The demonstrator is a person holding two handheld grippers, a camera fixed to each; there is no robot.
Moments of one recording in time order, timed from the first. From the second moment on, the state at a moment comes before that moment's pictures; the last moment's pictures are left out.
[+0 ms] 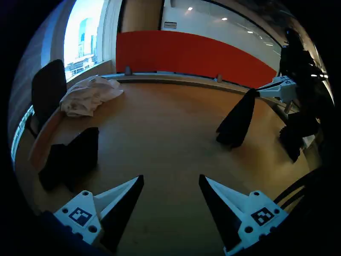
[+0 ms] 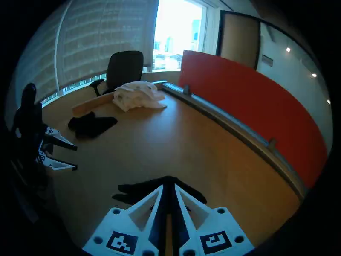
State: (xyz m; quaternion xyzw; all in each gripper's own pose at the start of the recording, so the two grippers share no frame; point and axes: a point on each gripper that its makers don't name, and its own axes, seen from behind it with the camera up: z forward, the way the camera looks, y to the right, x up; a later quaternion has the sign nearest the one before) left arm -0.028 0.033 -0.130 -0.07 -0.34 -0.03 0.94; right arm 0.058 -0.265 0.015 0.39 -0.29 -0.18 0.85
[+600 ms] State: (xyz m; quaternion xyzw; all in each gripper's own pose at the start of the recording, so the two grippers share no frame) left arm -0.023 0.046 -0.123 -0.08 -0.33 -0.03 0.94; right arm 0.080 -0.220 0.027 0.36 -0.29 -0.17 0.87
